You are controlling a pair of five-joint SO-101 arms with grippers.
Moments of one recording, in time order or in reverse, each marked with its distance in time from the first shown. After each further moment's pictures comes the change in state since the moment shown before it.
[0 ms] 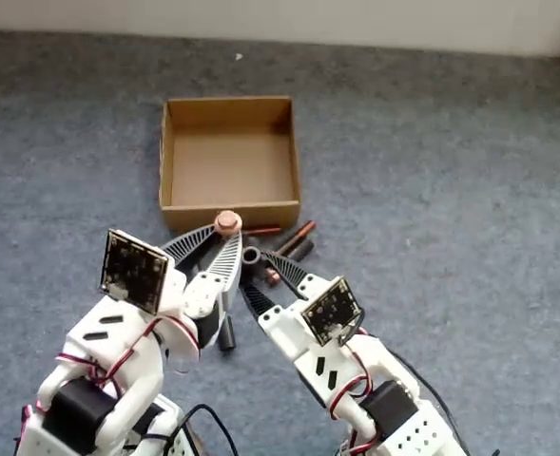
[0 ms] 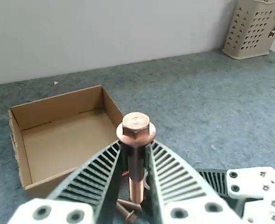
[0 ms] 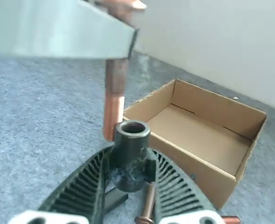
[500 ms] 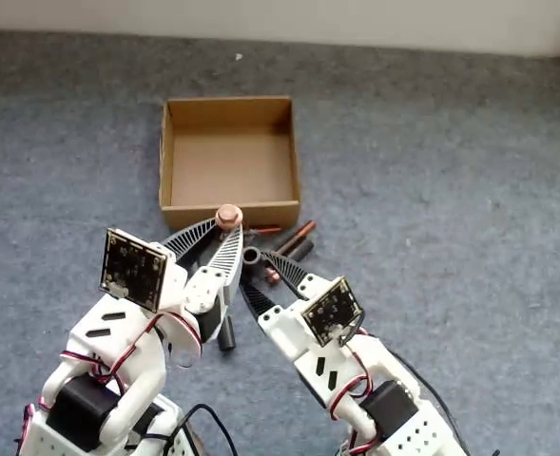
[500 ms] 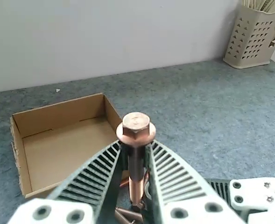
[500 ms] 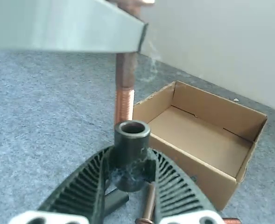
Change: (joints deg) left arm 0.3 0.1 1.1 -3.6 0.0; right arm 0.0 -0.1 0.0 0.0 0.0
